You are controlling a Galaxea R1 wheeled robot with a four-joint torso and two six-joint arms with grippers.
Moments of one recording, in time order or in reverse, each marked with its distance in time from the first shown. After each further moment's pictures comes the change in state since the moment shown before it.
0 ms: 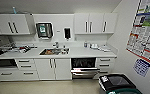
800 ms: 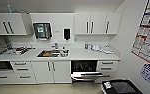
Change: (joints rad) left arm 0.005 -0.014 -0.009 0.000 0.009 0.000; right arm -0.004 0.006 0.002 0.000 0.001 0.002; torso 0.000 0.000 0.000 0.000
